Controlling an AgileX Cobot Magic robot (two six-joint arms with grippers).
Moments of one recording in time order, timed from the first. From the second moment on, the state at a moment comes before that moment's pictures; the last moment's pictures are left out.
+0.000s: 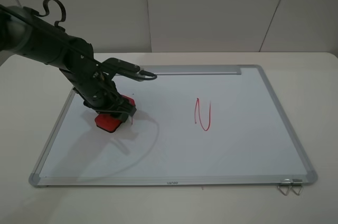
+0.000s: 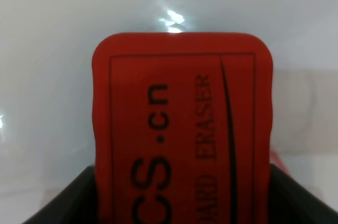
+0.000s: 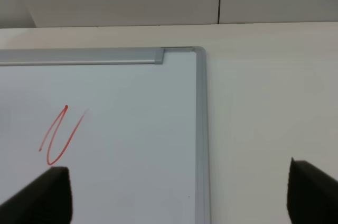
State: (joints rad) left arm -0.50 2.03 -1.00 -0.07 0.38 0.06; right arm 0.07 0.00 -0.52 -0.06 1.06 0.10
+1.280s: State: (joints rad) left arm -0.28 2.09 -1.06 -0.26 0.22 0.13; right arm 0.07 0.00 -0.52 -0.06 1.06 0.10
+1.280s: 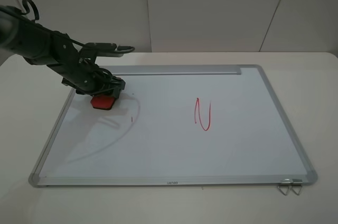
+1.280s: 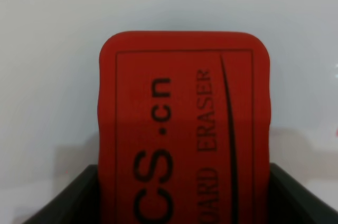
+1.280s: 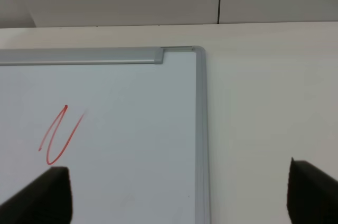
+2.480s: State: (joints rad) left arm -0.52 2.23 -1.38 -0.26 0.63 0.16; right arm 0.07 0.00 -0.52 -0.06 1.06 0.10
